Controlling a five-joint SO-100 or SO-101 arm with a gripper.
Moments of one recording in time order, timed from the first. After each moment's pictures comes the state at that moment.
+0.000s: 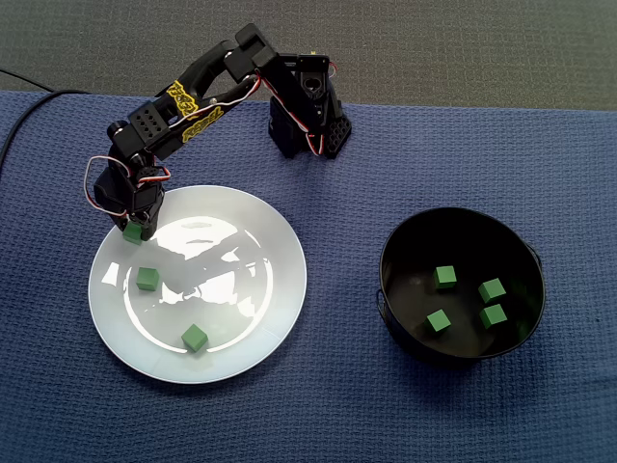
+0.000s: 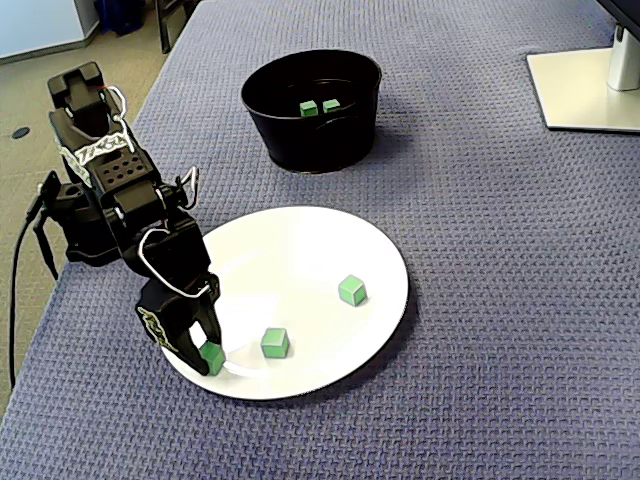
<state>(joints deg) 55.6 63.2 83.1 56.2 -114.6</state>
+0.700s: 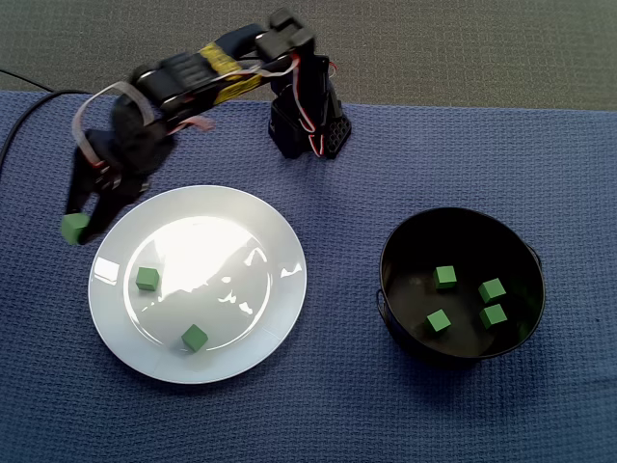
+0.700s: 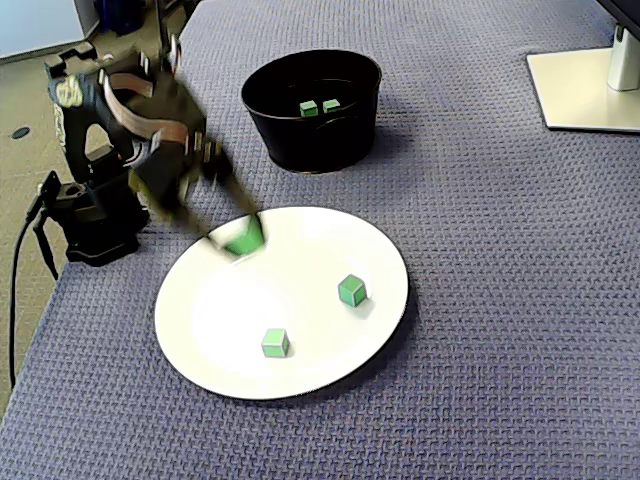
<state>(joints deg) 43.8 88.2 67.7 48.9 -66.8</state>
